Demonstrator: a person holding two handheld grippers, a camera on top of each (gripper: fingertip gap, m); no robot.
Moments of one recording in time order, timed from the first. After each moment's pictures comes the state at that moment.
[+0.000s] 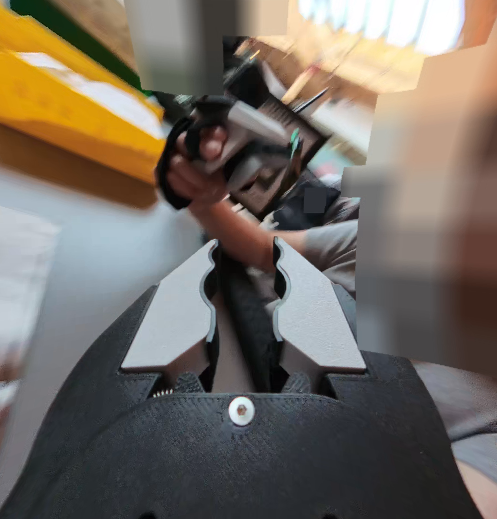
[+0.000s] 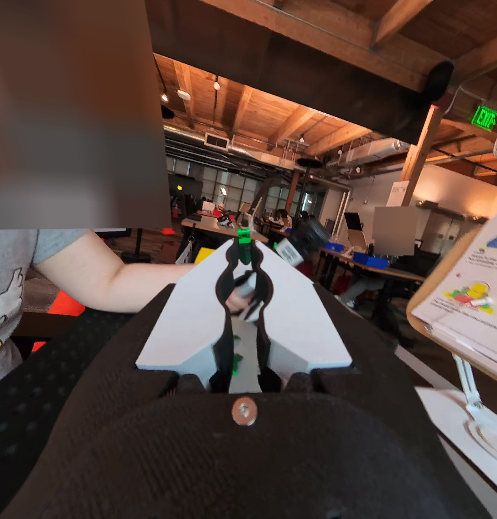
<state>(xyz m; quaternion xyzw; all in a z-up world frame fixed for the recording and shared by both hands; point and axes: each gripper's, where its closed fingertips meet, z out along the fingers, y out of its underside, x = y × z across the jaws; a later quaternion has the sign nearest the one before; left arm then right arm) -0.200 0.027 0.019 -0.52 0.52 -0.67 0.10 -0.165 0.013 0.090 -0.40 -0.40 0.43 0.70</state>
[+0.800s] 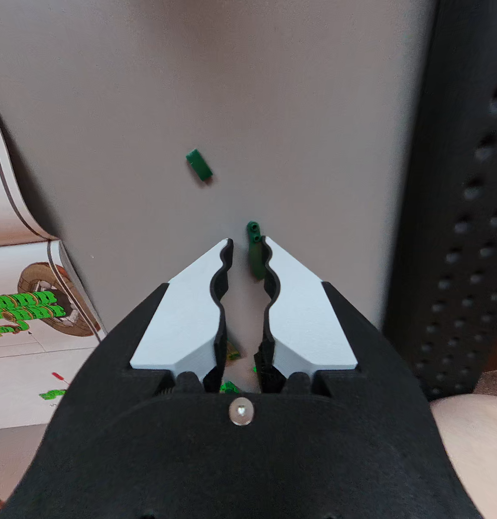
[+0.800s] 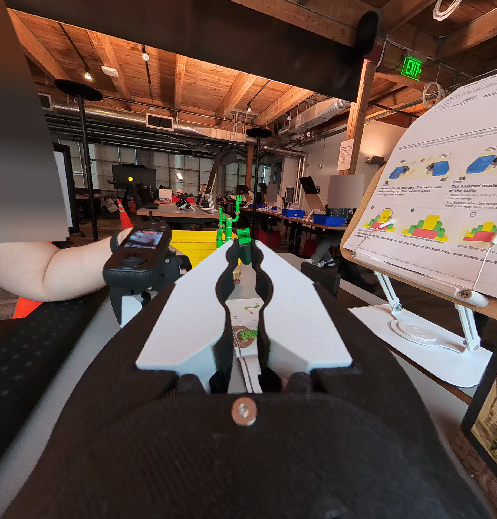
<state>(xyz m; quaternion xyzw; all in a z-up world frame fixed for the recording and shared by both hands) -0.238 0.001 -0.160 -0.59 0.80 -0.07 0.02 -0.089 0.068 0.056 -0.49 -0.33 0.40 0.70</state>
